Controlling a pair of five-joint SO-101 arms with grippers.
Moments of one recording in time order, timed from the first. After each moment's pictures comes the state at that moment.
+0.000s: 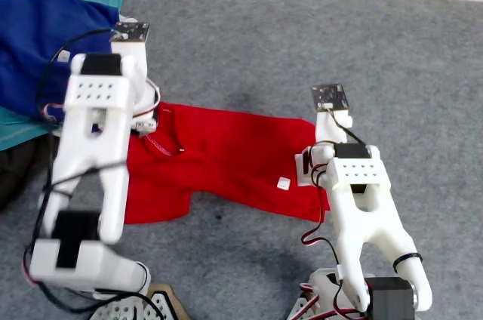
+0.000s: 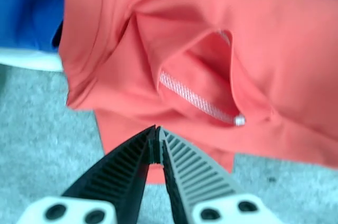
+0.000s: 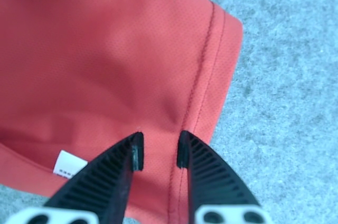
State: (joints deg) left arm -5.7 -0.5 2.8 89.4 4.3; right arm -6.3 -21.9 48.5 51.7 5.8
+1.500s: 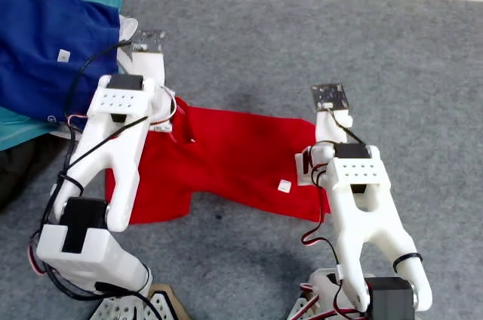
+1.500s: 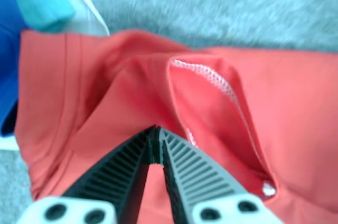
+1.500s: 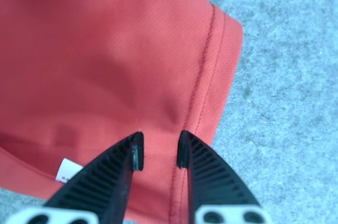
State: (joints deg) left arm -2.9 5.5 13.5 62.9 3.9; right arm -6.3 -21.9 48.5 51.5 5.8
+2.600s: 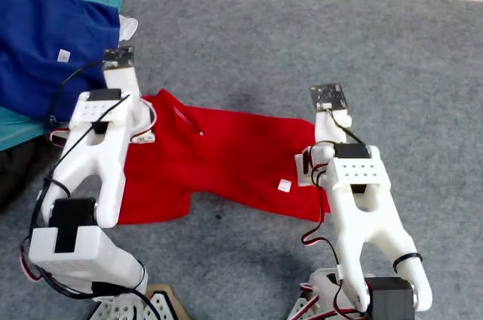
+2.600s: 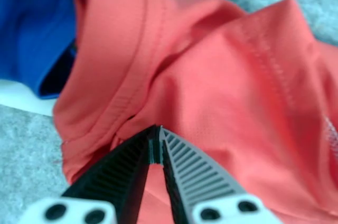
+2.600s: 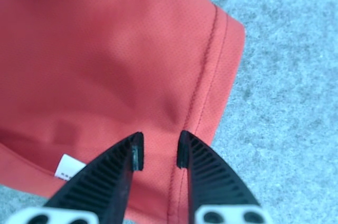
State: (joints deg) left arm -10.5 5.5 22.6 57.2 8.2; right arm -6.3 -21.9 48.6 51.5 7.3
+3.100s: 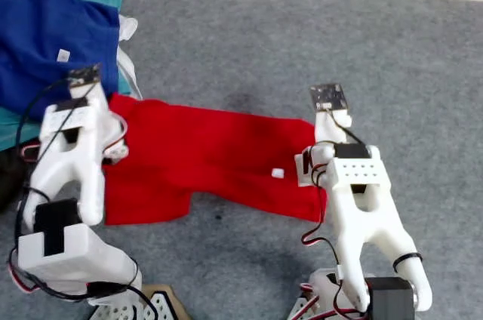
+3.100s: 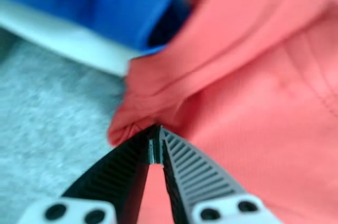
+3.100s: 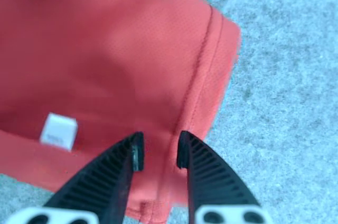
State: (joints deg) left arm -20.5 5.5 25.7 61.4 6.0; right arm -6.3 -21.9 48.6 51.5 7.3
